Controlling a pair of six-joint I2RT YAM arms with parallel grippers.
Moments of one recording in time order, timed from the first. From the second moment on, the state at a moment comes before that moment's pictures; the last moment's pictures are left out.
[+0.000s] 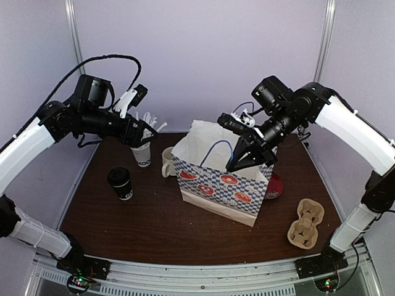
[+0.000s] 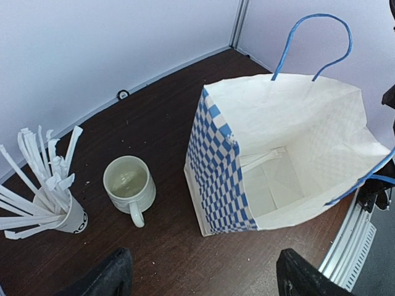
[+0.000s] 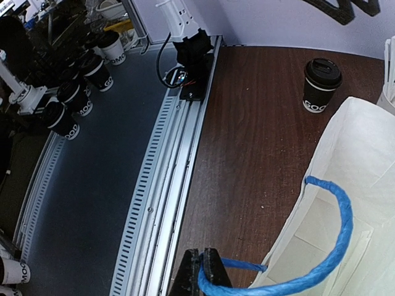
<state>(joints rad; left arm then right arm) -0.65 1.28 1.48 -0.76 0.20 -0.03 0.75 1.61 1.83 -1.24 -0.83 -0.65</state>
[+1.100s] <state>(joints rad) -0.66 1.29 1.42 -0.72 0.14 0.02 0.14 1.23 1.42 -1.47 -0.60 -0.86</state>
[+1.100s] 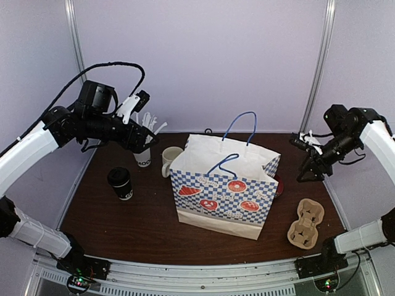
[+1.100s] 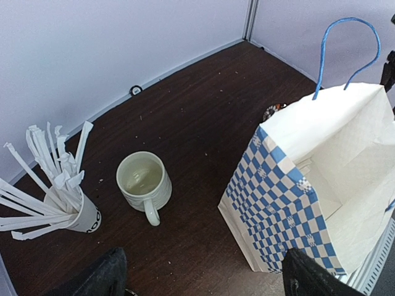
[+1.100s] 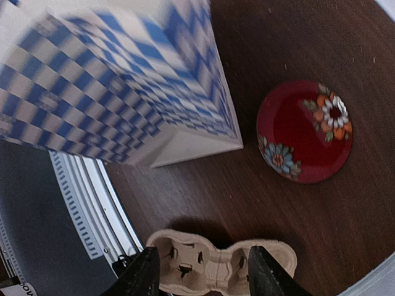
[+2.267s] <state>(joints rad) -0.66 1.29 1.40 -0.71 0.11 0.05 0.03 1.72 1.05 -0.84 0.40 -0.75</state>
